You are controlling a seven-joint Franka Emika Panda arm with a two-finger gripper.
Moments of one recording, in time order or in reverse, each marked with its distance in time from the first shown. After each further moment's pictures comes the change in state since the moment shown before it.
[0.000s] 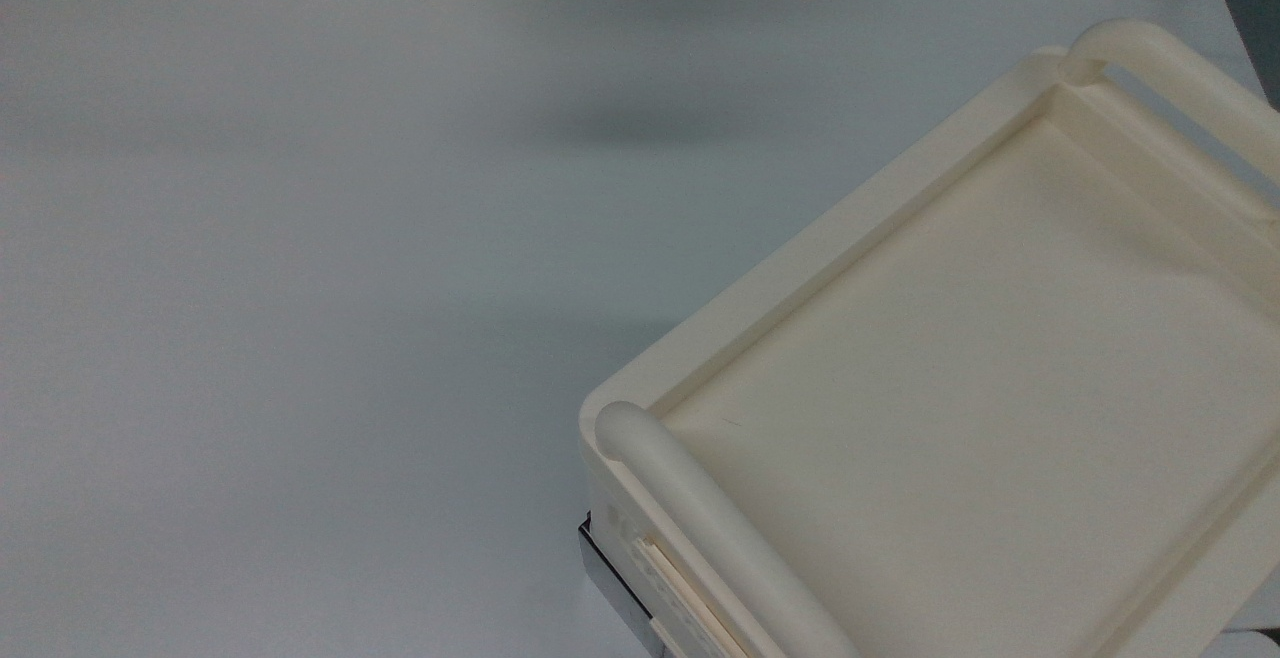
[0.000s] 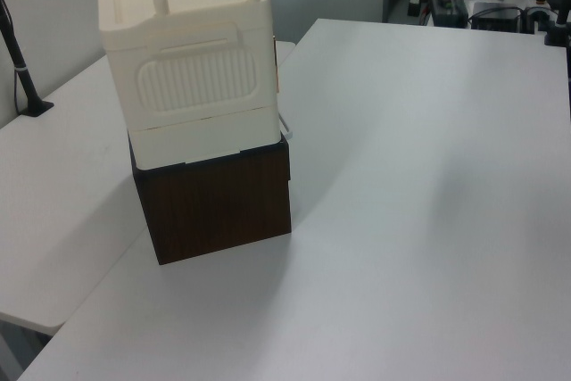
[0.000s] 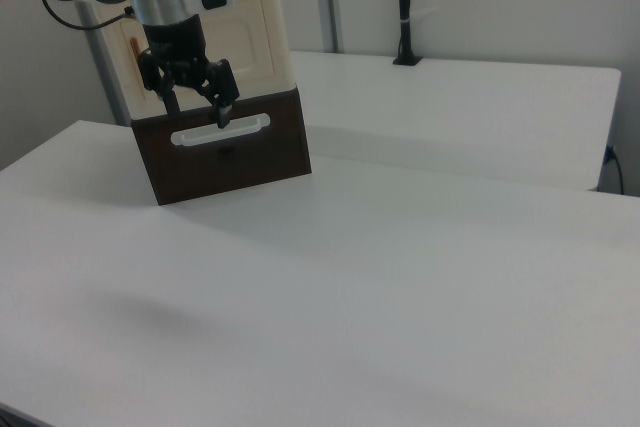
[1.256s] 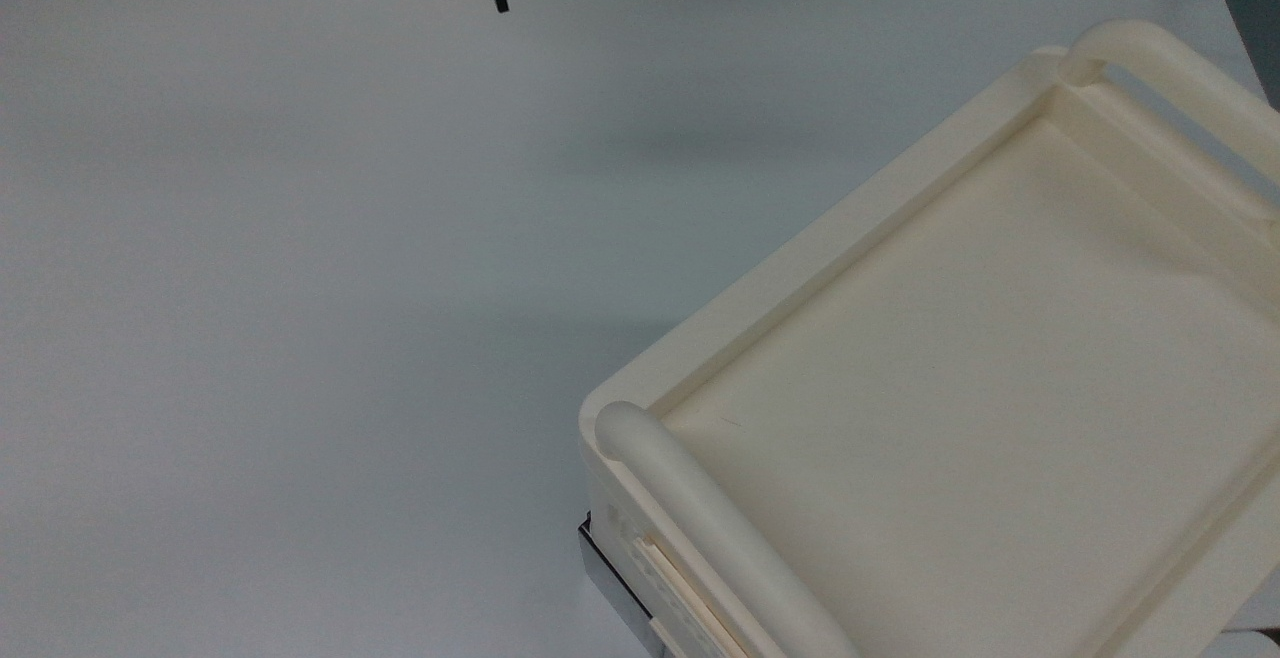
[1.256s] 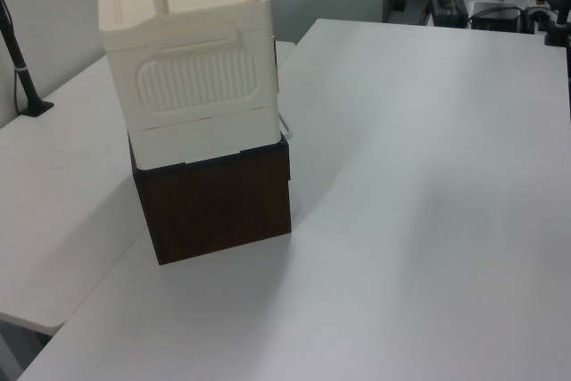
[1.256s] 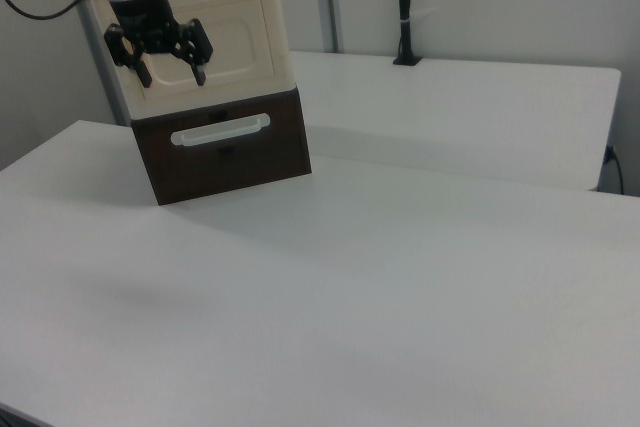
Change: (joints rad) arm 0.007 -0.003 0.107 0.031 0.000 0.141 -0.194
